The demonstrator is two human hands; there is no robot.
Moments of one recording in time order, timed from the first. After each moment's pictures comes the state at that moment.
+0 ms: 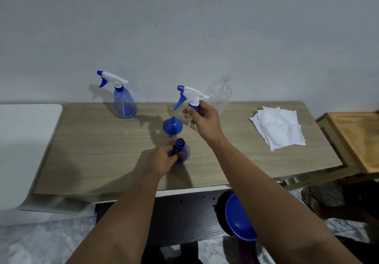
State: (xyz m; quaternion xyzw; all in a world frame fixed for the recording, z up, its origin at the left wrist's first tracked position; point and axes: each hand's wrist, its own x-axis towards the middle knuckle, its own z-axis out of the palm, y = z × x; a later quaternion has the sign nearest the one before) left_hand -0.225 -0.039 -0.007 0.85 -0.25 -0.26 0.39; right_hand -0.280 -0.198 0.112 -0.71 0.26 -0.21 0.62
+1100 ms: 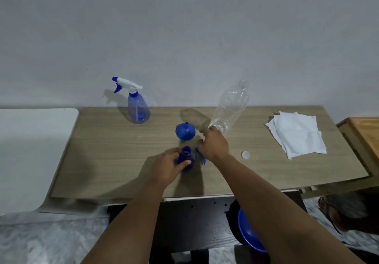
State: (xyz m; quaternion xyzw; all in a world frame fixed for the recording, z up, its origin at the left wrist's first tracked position) left_hand -0.215 -0.017 0.006 0.88 -0.26 -0.24 0.33; right_hand -0.268 -0.198 0.044 -0.91 0.32 0.03 0.24
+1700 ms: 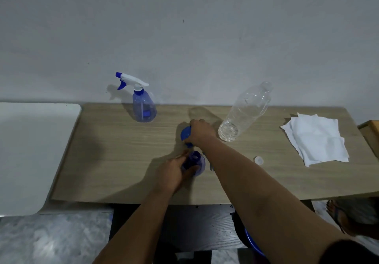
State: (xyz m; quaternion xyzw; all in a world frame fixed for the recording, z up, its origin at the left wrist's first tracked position) left_hand -0.200 -0.021 -0.018 0.85 -0.25 -0.28 0.35; right_hand -0.159 -0.200 0.006 -0.93 0.26 0.20 0.13
